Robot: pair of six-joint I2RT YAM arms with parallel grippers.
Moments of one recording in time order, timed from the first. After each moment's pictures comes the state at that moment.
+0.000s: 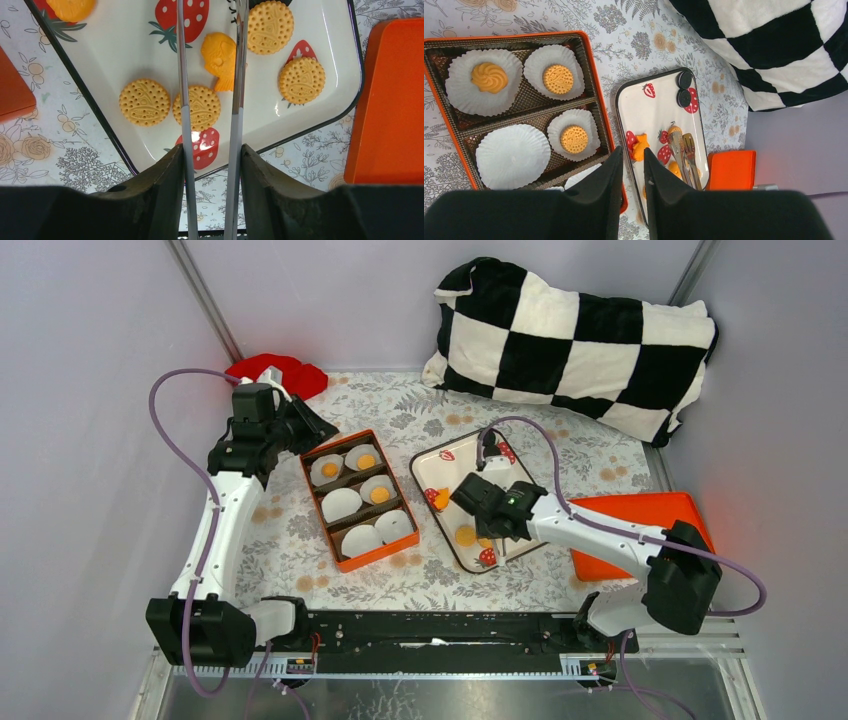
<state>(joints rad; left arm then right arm) -0.01 1.20 1.20 -0.58 0.33 -0.66 0.94 1.41 1.02 -0.87 0.50 0.77</state>
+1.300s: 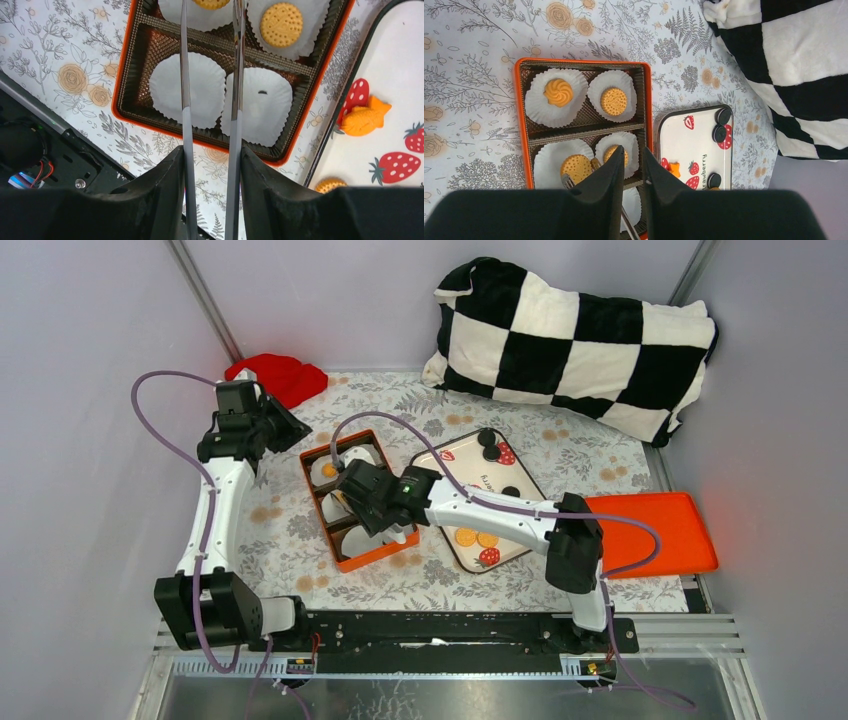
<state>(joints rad) 0.13 1.29 1.23 -0.61 0.26 -0.62 1.19 1.96 1.79 -0.81 0.25 0.40</state>
